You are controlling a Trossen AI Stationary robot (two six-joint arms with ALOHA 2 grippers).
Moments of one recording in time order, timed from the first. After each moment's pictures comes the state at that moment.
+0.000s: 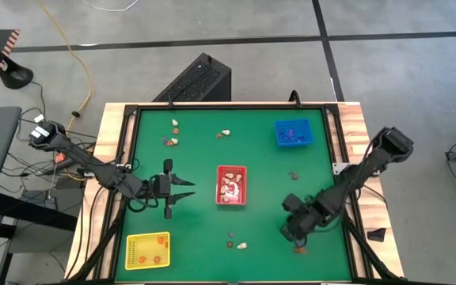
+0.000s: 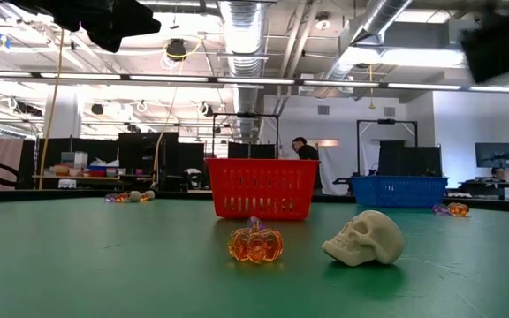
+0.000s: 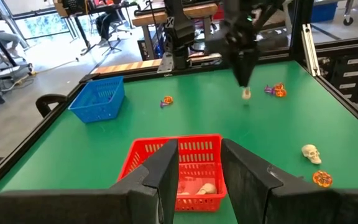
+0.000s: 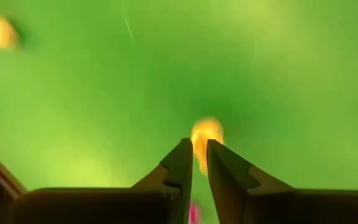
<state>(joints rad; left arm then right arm) -0.49 0.97 0.46 0.35 -0.59 0.06 0.67 1.42 0.88 -0.69 0.17 1.45</state>
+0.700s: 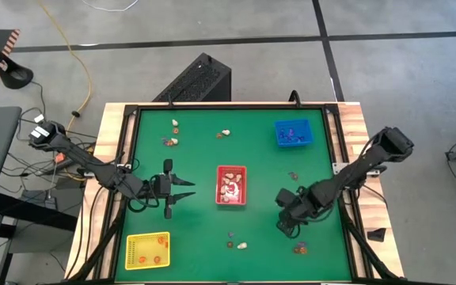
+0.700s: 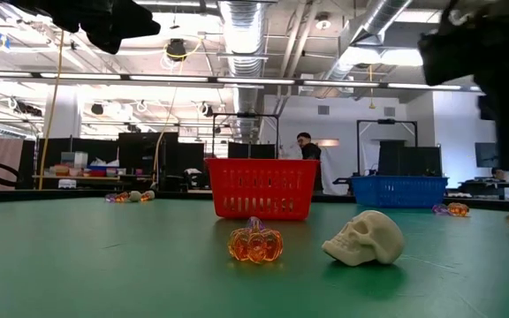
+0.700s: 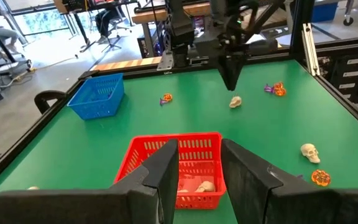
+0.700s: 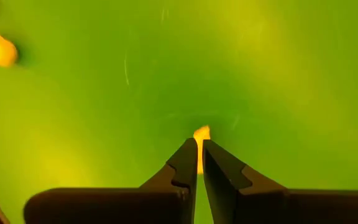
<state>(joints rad) -0.49 0.97 0.46 0.34 -0.59 0.04 0.55 1.43 0.88 -0.70 0.13 1.17</state>
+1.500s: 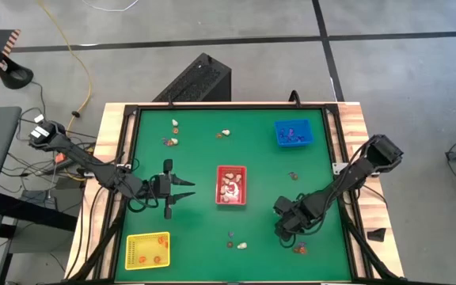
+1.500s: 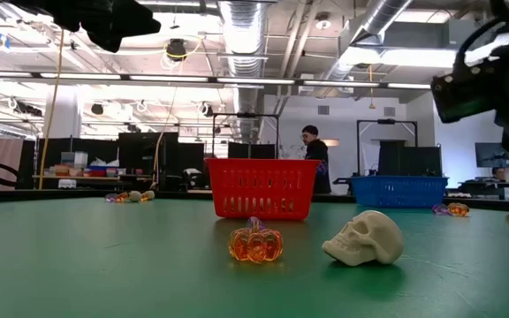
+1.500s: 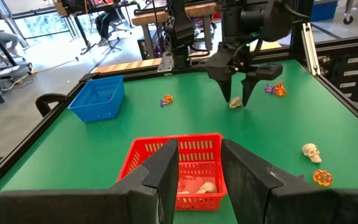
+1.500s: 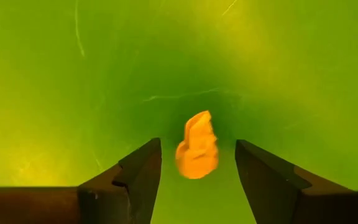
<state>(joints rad) -0.49 0.97 0.46 0.35 -0.59 0.06 0.60 1.60 0.88 -0.67 0.13 1.26</state>
